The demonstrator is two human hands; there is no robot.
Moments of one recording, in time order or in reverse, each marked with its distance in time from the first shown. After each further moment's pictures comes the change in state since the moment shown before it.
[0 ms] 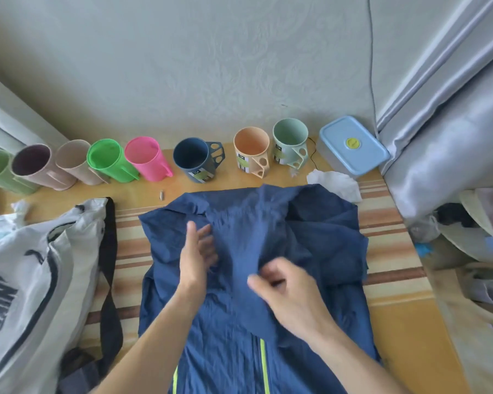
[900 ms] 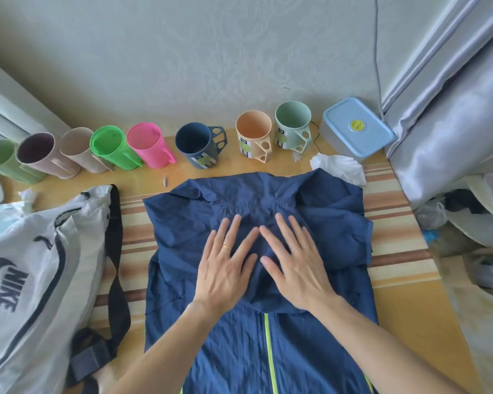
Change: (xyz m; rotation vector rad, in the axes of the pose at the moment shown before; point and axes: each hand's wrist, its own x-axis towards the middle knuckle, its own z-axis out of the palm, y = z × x) left_hand -0.005 -0.072 -0.012 1.391 -0.061 1.084; right_hand 0.056 0.096 0.019 -0.791 0.117 -0.580
